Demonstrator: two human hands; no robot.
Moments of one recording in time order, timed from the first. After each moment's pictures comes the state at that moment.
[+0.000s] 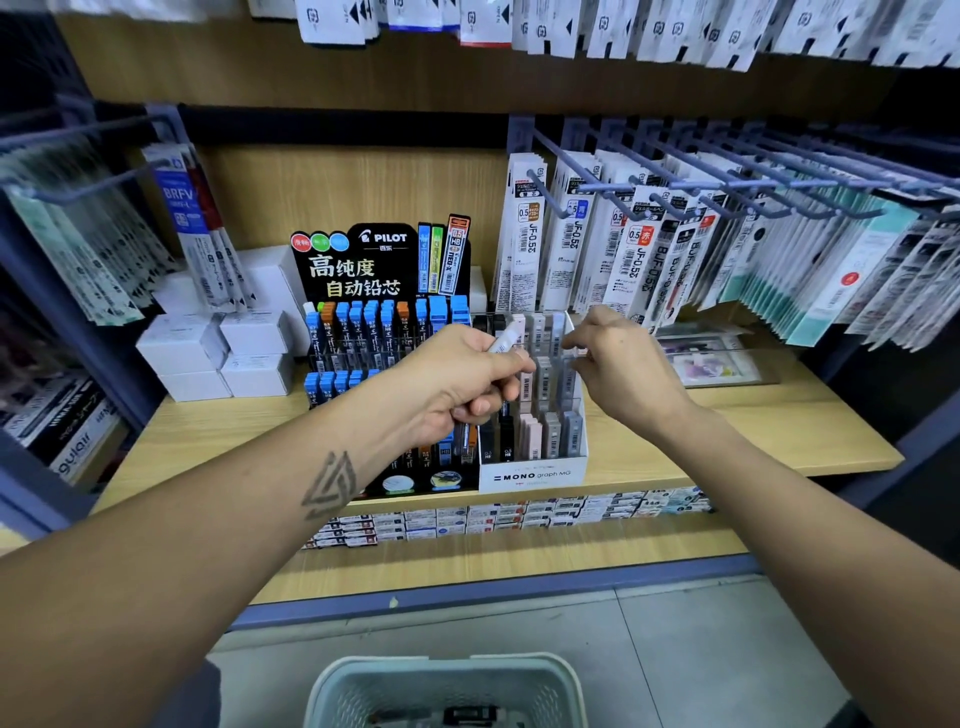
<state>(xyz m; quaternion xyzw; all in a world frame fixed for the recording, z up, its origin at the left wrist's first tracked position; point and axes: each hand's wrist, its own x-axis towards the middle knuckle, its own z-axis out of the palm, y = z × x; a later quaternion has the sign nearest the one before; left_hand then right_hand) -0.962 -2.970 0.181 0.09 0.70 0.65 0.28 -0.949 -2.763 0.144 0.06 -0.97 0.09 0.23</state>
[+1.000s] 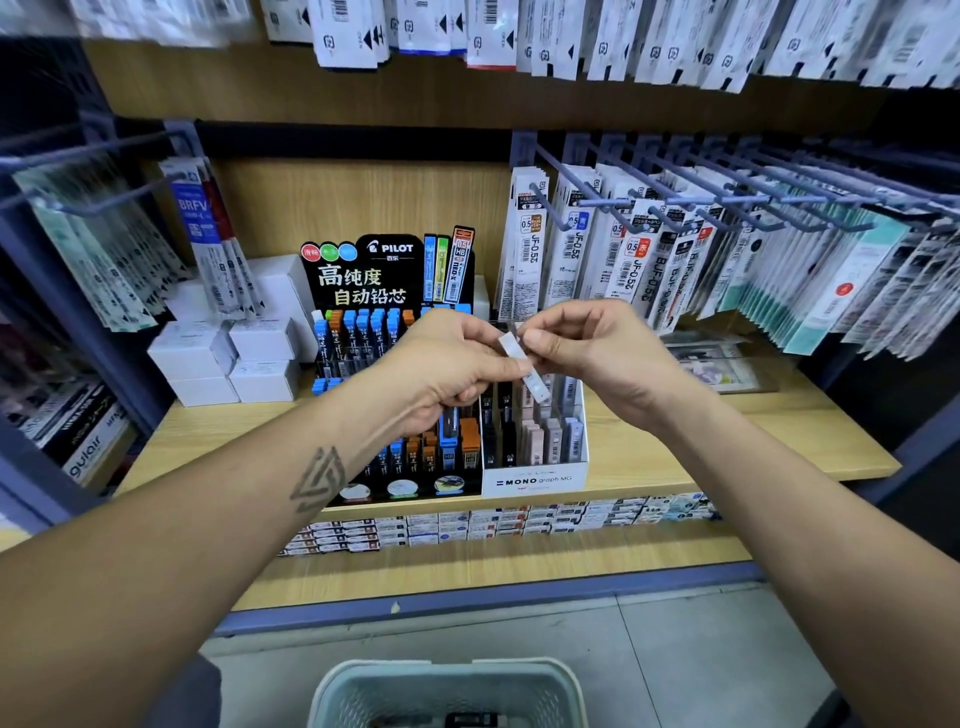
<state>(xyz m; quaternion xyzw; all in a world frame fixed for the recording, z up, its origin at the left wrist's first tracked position) -0.964 -2.984 0.196 0.09 0.72 0.66 0.21 -0.934 -2.799 0.185 0.06 -0.73 0.68 0.05</state>
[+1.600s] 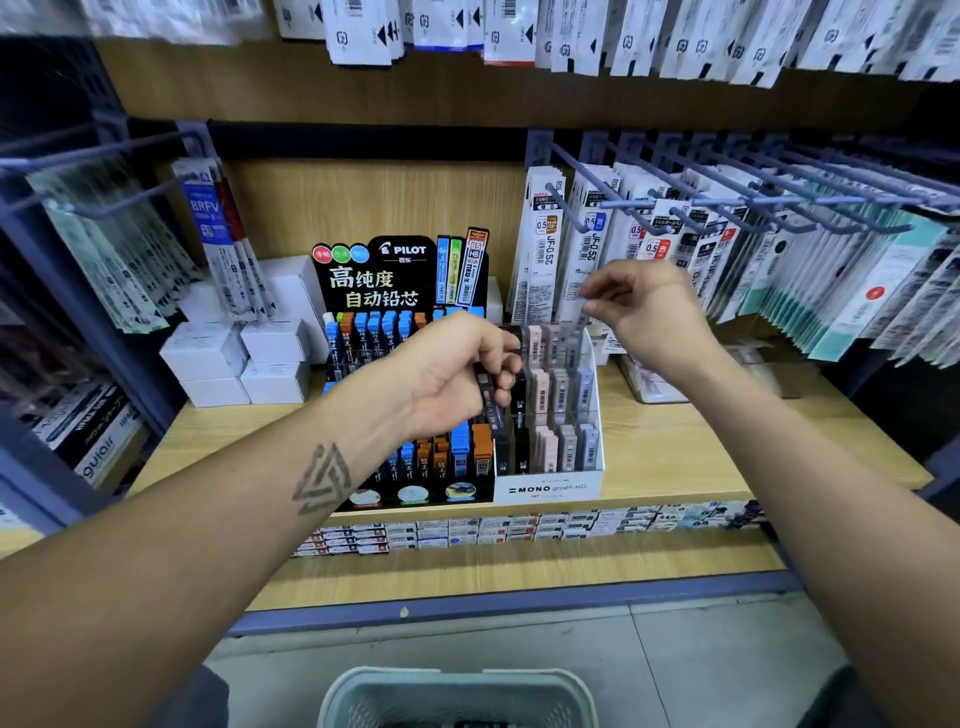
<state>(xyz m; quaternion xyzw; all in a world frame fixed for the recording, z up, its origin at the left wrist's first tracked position) -0.961 -2.981 0.207 0.01 0.62 0.74 0.28 -0.971 -2.764 0.198 0.00 -0.90 0.37 0.23</state>
